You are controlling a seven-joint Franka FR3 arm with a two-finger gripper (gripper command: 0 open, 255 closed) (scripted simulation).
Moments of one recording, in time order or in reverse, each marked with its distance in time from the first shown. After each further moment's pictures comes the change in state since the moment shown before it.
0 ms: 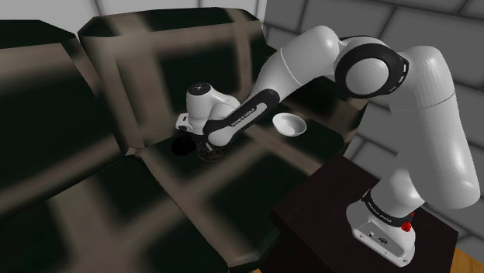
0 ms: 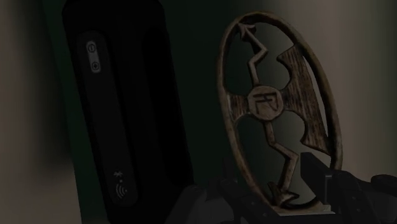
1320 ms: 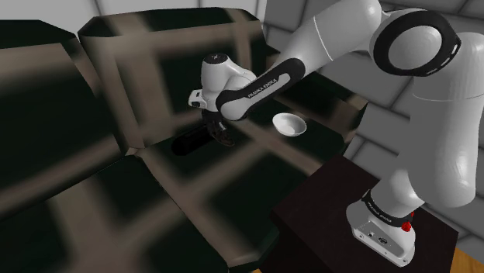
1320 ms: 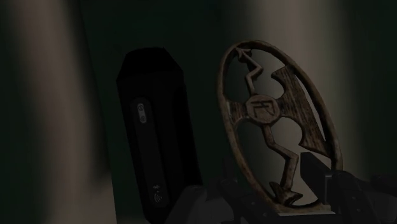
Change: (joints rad) arm -0.088 -0.238 0.023 -0.157 0.050 -0.068 -0.105
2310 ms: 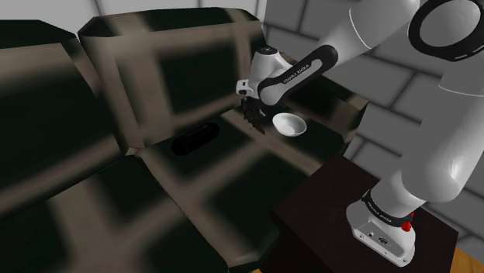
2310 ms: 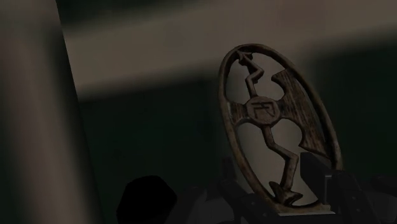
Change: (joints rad) arm -0.252 -0.214 -0.054 -0.334 0.068 0.163 -0.320
